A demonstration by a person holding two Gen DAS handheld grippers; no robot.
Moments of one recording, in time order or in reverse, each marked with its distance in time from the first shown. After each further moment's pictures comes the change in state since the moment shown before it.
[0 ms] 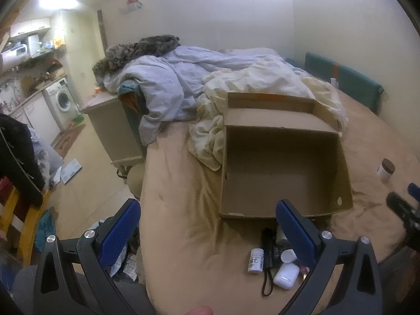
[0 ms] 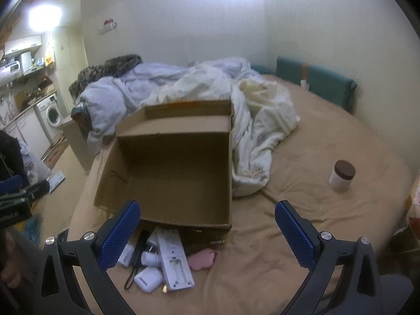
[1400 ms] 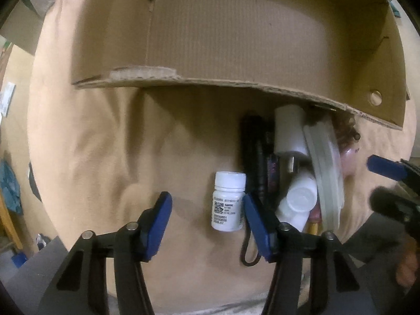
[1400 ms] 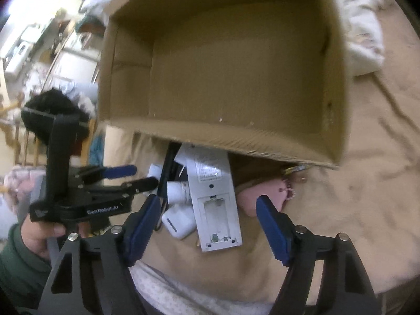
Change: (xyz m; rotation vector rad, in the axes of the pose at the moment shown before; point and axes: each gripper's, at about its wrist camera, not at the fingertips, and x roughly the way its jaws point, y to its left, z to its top) left arm 0.211 -0.065 -0.085 0.070 0.857 -0.229; right arm 0.182 0.005 -0.047 0.058 0.797 0.432
